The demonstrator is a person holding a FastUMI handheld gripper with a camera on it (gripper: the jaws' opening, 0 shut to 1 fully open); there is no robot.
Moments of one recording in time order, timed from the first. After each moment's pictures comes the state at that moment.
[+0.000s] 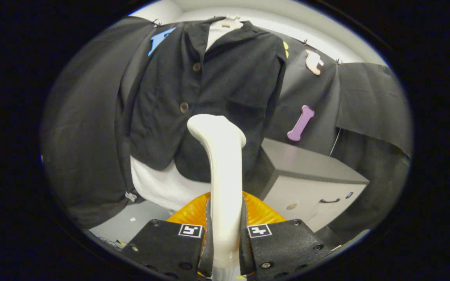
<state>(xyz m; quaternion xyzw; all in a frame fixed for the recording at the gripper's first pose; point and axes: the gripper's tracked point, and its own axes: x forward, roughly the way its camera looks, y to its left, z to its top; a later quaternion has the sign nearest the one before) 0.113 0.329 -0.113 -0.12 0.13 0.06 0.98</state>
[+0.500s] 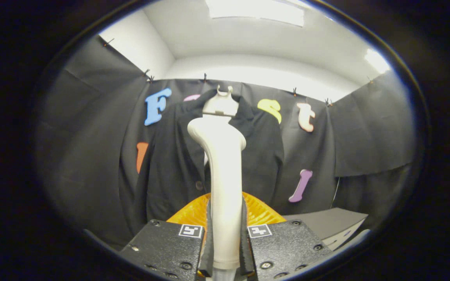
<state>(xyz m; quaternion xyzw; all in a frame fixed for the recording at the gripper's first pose) 0.131 0.407 0.107 -0.05 -0.10 0.08 0.99</state>
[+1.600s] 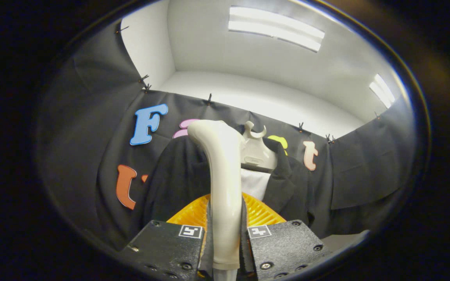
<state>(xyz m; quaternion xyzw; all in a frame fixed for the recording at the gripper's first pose) 0.227 0.540 0.190 -0.10 -0.17 0.01 0.98</state>
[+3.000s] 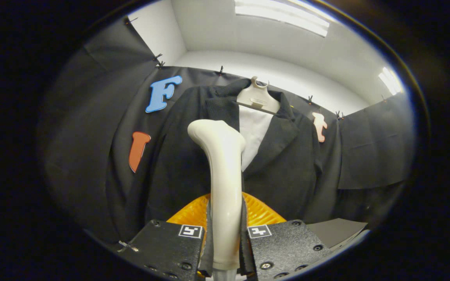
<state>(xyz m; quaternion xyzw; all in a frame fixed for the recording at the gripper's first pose) 0.207 0.499 0.057 -0.13 -0.08 0.05 0.99</state>
